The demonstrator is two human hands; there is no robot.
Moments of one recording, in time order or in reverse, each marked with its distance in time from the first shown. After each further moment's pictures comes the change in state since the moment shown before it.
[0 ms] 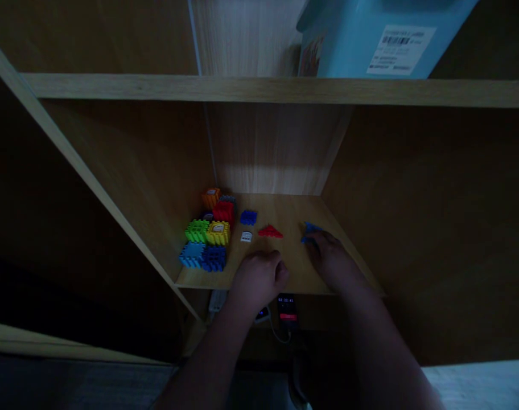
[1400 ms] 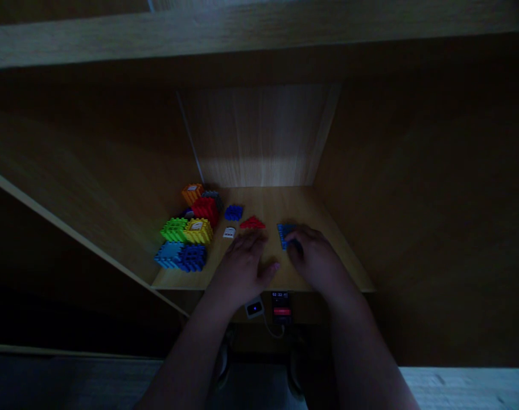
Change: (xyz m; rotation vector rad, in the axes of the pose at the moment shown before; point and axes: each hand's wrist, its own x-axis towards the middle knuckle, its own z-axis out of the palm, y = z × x) left_hand 0.012 -0.007 0.011 -0.030 0.071 0.116; right_hand -0.003 -0.022 -0.016 0.175 -0.035 -0.060
